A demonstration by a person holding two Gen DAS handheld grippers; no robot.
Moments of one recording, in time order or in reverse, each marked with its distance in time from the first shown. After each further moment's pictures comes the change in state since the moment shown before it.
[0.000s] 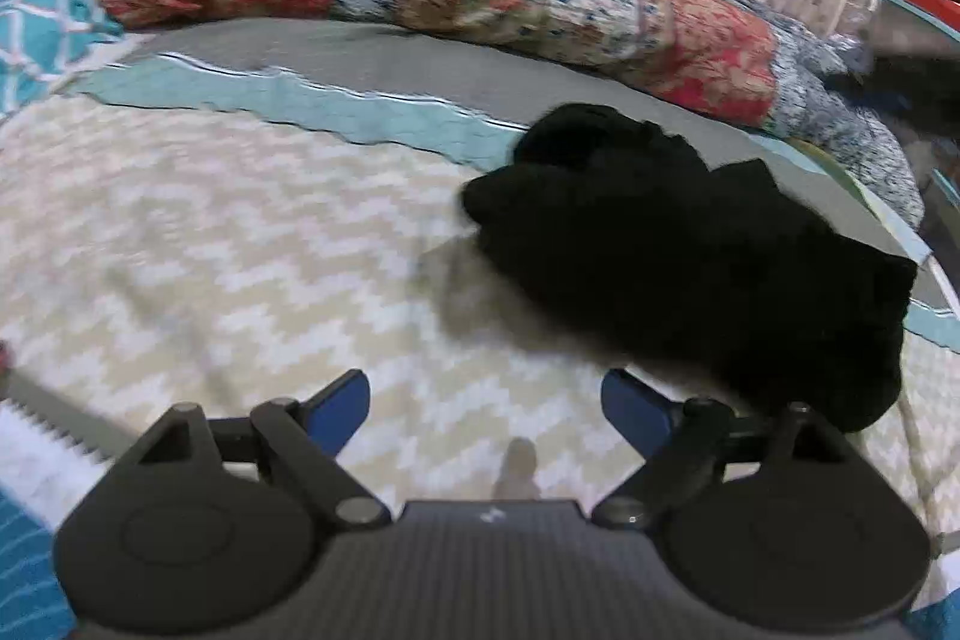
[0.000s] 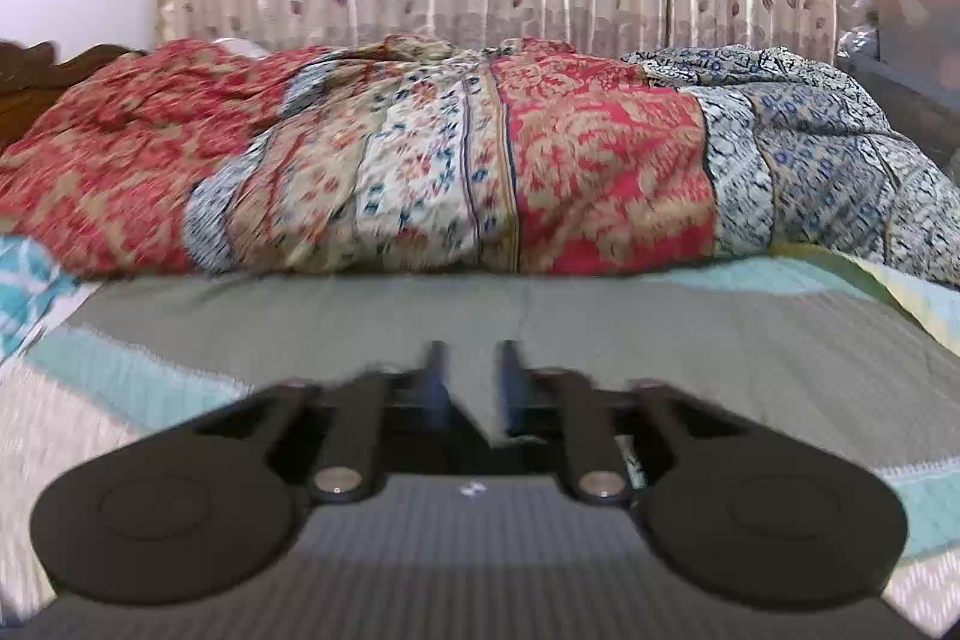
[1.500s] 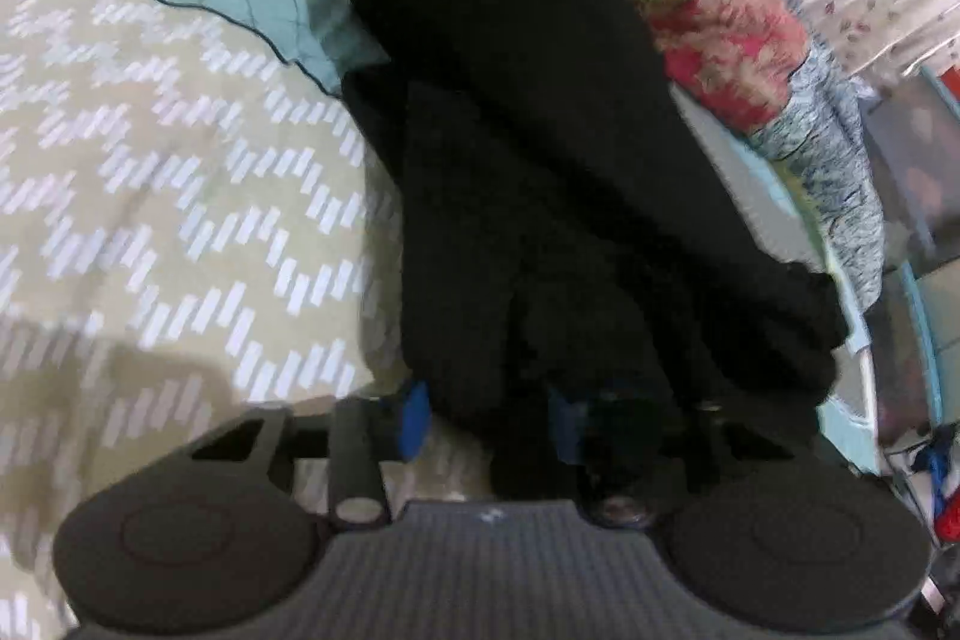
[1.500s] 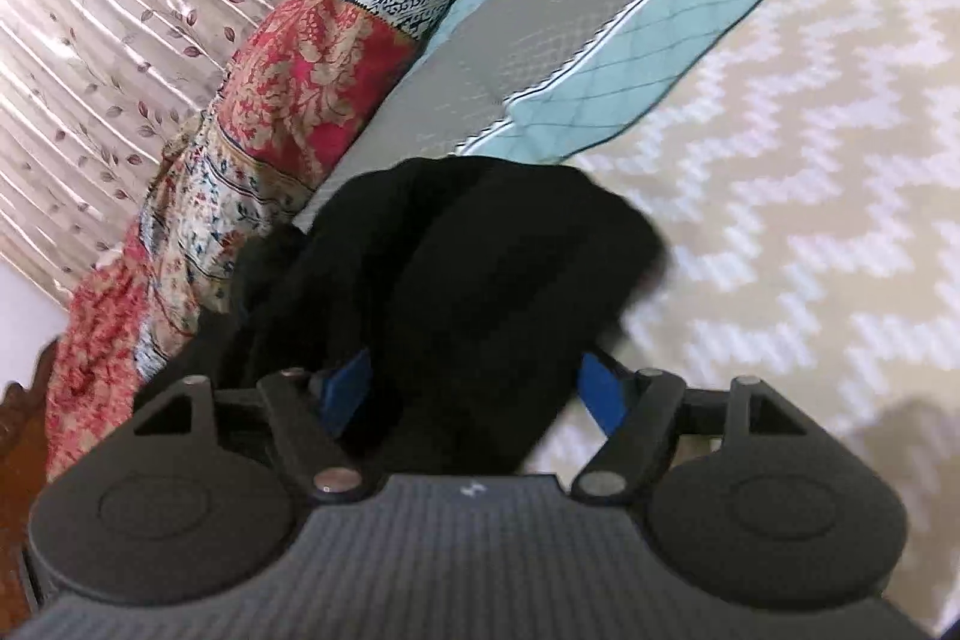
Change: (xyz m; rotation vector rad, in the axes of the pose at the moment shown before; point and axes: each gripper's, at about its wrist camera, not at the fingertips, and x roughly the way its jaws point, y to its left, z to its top) left arm 0.120 -0.042 0.063 -0.292 0.176 -0.192; right arm 0.007 -0.094 -0.130 0.861 0.086 0.027
